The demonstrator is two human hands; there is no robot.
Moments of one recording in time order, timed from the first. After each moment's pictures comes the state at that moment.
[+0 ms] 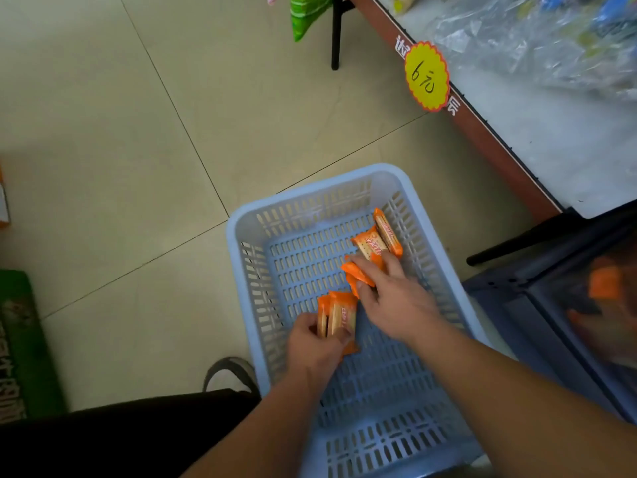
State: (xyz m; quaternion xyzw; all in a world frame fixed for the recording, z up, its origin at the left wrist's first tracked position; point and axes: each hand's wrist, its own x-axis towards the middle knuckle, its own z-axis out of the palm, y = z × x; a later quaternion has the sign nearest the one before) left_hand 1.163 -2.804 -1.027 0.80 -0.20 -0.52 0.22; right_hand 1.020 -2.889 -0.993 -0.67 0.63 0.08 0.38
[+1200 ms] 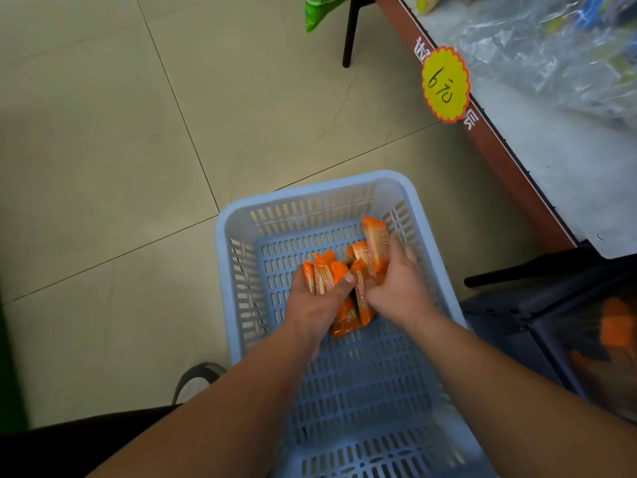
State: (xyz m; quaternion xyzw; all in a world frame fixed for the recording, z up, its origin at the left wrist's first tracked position) left_hand 1.158 -2.882 -1.019 0.71 -0.13 -0.60 0.34; right_hand 1.019 -2.934 -1.007 -0.57 0.71 -0.04 0.40
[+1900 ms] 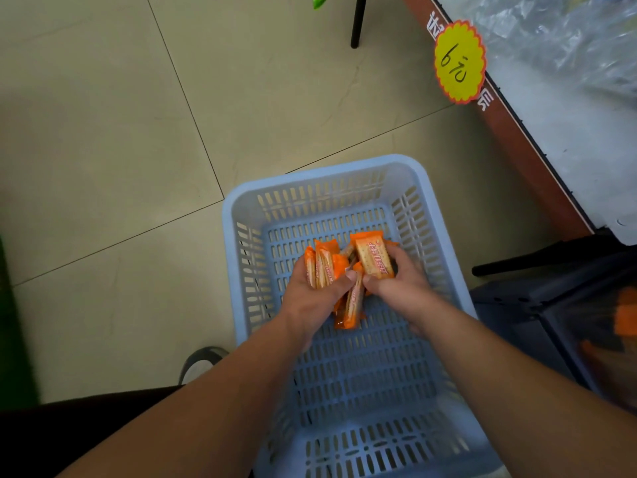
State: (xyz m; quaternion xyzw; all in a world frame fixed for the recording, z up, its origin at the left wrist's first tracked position) left_hand 1.171 -2.870 -1.026 0.69 -0.17 -0.62 0.33; right_hand 1.015 -2.919 -1.017 -0.42 0.71 -0.08 0.57
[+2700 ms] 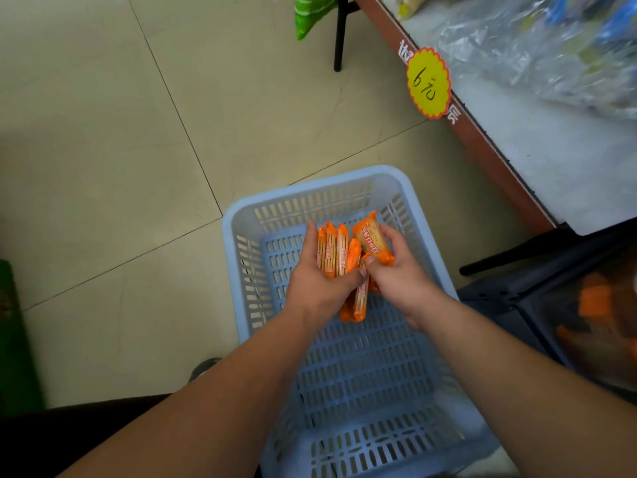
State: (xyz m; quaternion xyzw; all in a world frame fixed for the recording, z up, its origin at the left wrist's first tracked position) left_hand 1.162 -2.892 -0.994 0.69 -0.32 -0.56 0.33; right_hand 1.019 -2.926 -0.988 -0.36 0.67 -0.22 0.61
